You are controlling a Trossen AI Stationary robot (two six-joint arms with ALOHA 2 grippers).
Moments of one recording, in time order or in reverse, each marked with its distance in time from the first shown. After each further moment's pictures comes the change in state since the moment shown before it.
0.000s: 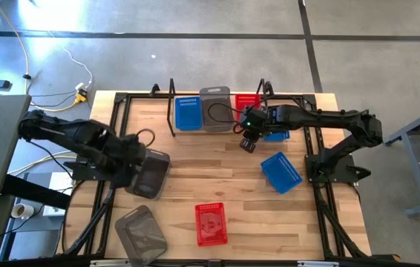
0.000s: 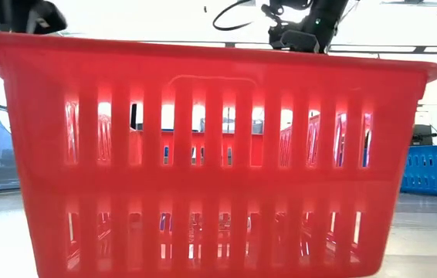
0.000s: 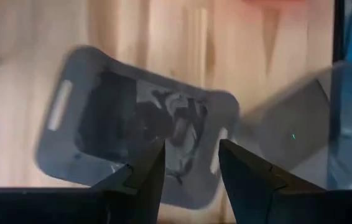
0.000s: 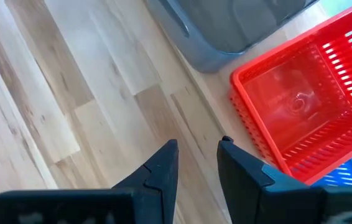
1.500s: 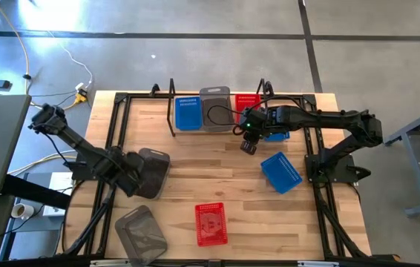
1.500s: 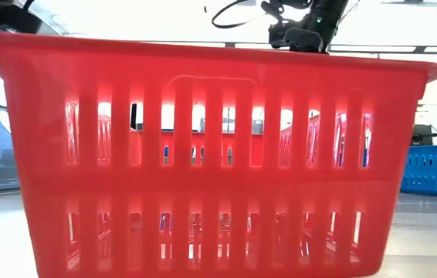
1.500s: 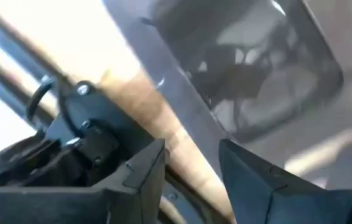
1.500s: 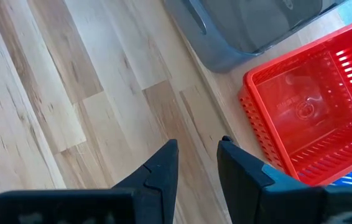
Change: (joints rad) left arm -0.306 0.193 -0.178 -0.164 -0.196 -0.955; right arm 0.014 0.000 0.000 -0.002 -0.025 -0.055
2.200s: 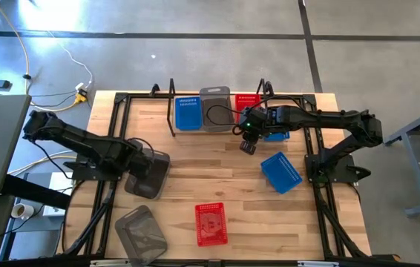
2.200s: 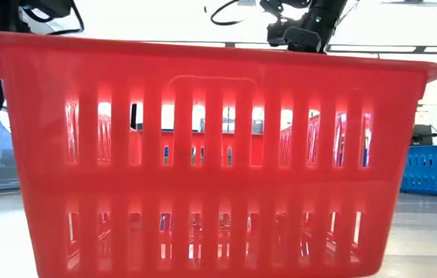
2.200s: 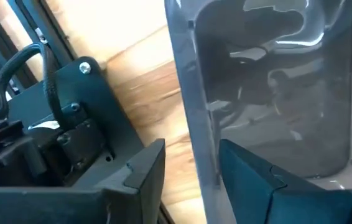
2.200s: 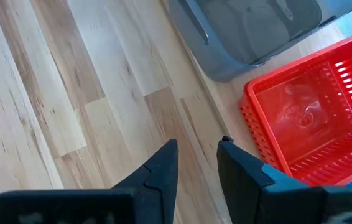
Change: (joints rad) left arm 0.332 -0.042 -0.109 0.102 0.078 -0.053; right arm 0.000 0.000 0.000 0.024 0.000 -0.023
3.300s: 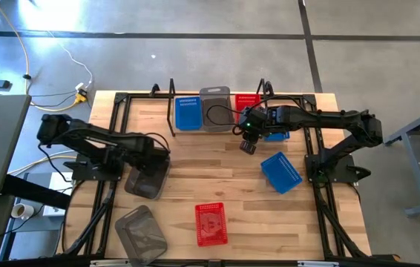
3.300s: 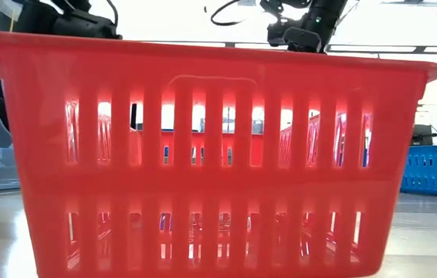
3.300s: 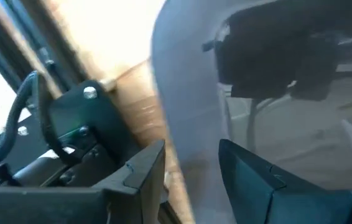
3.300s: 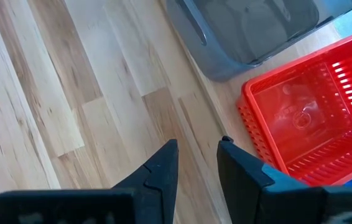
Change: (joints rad) left arm 0.227 0.263 0.000 0.066 0.030 0.249; right arm 0.000 0.000 0.000 -0.003 0.008 -0.003
